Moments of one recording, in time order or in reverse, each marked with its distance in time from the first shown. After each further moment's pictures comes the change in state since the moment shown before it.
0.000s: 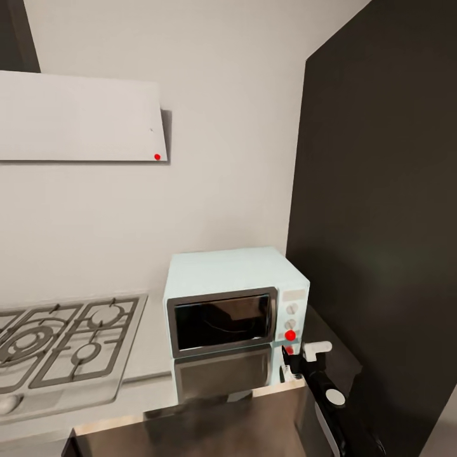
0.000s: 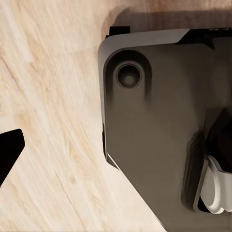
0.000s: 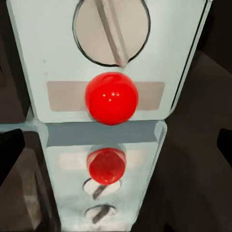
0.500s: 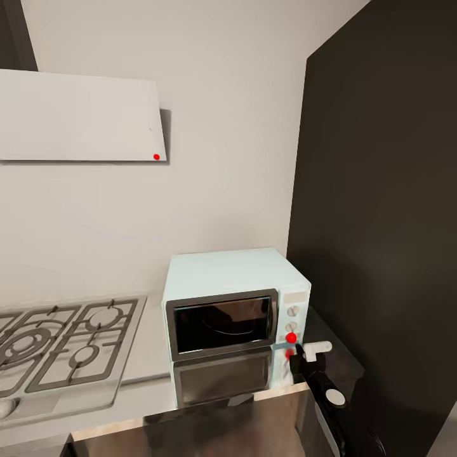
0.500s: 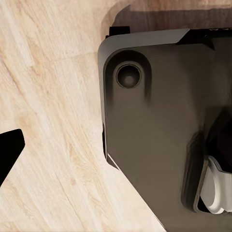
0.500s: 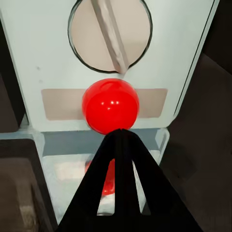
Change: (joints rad) left arm 0.000 0.000 -0.001 0.000 0.000 0.000 0.000; right arm 0.000 0.000 0.000 0.001 0.000 0.000 0.000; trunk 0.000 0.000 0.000
